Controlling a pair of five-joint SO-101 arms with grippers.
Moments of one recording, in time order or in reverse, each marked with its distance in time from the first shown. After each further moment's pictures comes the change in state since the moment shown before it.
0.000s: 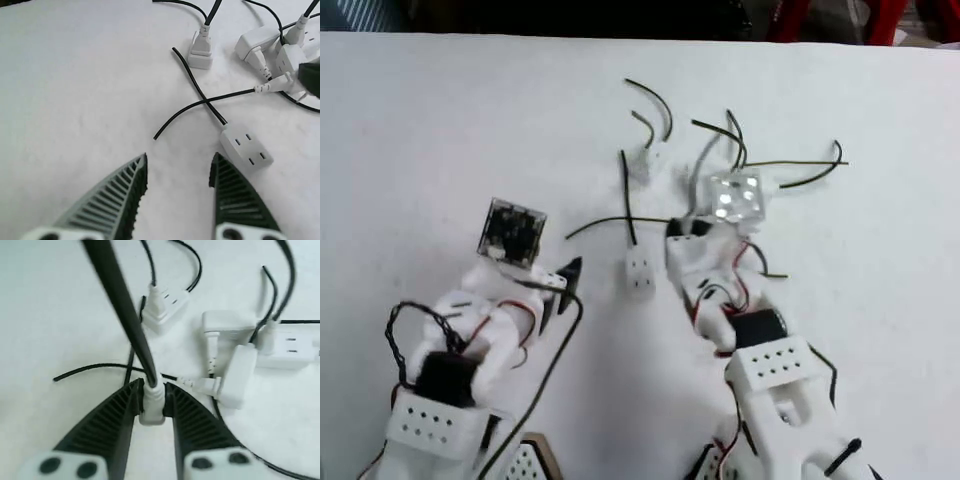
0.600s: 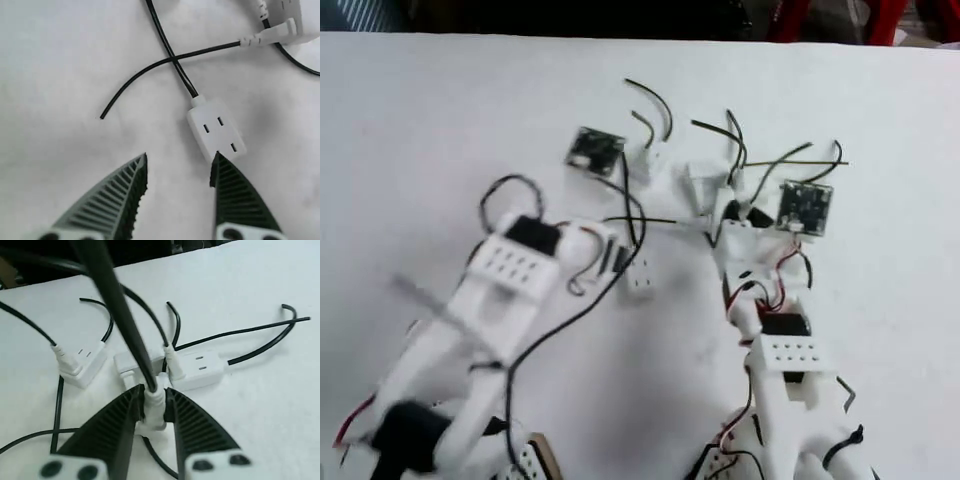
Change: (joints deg) left arm 9.6 59.3 -35.7 4.5 10.3; right arm 14.9 7.3 4.0 -17.0 -3.2
